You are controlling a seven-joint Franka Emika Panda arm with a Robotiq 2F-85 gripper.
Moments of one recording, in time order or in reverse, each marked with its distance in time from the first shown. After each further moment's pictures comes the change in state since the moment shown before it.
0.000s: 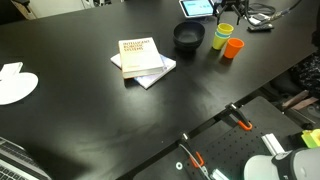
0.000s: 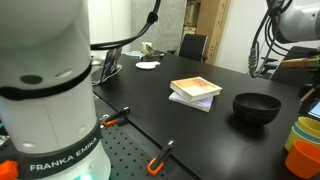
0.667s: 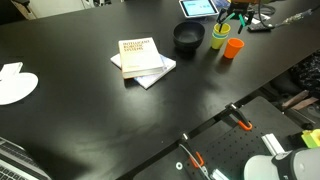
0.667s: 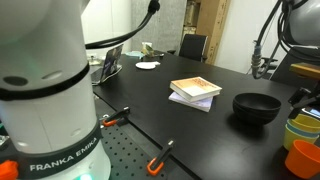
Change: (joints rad) arm -0.143 -0.090 0.101 -0.182 0.161 0.117 -0.486
